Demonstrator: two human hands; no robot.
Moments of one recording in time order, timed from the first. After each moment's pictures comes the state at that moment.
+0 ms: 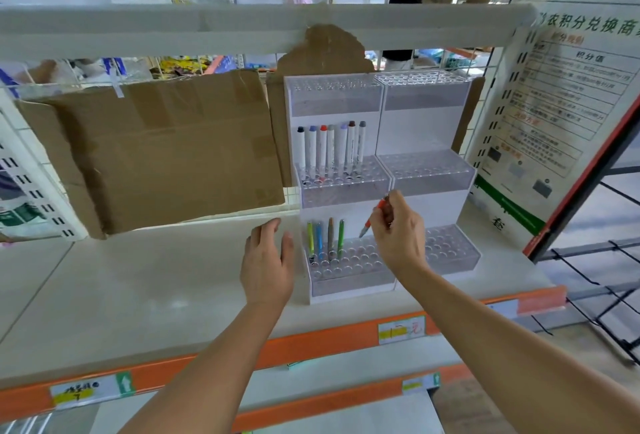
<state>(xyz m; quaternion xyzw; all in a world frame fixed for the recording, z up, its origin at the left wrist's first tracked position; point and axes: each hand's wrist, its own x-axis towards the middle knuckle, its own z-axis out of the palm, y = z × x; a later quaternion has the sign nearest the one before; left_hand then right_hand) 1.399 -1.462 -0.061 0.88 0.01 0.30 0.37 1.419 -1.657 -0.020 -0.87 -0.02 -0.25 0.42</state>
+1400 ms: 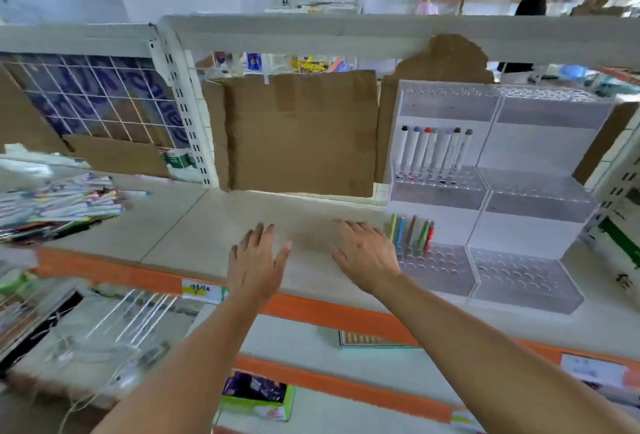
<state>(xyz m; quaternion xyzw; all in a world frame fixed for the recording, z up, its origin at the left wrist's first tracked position) 1.305 -1.358 -0.053 0.96 0.20 0.11 0.14 1.384 -1.534 -0.028 -0.93 -0.34 -0.08 0.11</state>
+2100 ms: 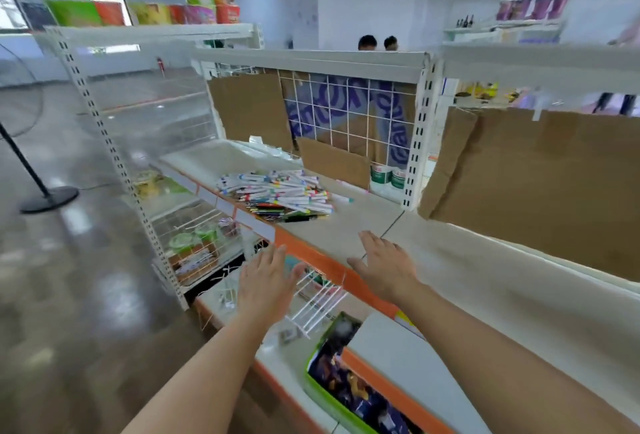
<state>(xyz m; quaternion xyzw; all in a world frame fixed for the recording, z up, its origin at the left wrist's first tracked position) 1.112 -1.093 -0.046 0.90 0.41 0.07 0.11 1.284 -1.217 -0.017 -0.87 -0.49 0.05 0.08</state>
